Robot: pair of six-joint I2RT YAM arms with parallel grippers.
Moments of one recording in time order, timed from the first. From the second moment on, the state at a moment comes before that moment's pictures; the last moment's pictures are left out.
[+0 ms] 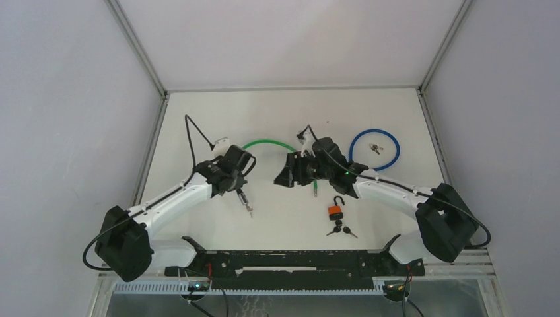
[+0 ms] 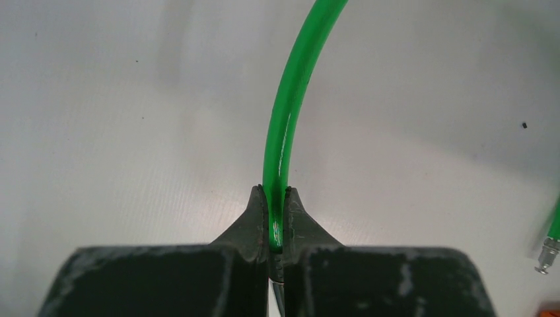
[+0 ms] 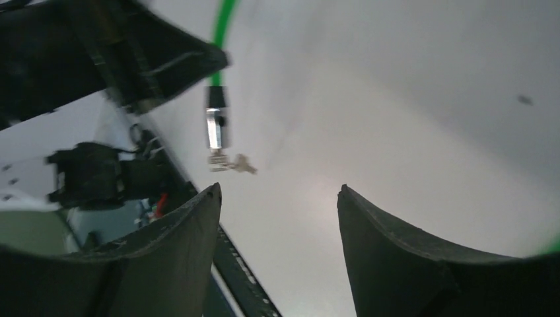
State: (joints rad) left arm -0.63 1.26 0.85 -0.67 -0.47 -0.87; right arm 0.71 1.41 0.84 -0.04 -0.32 0.58
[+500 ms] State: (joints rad) left arm -0.63 1.12 0.85 -0.68 -0.35 -0.90; right arm 0.83 1.66 0.78 0.53 -0.57 0.81
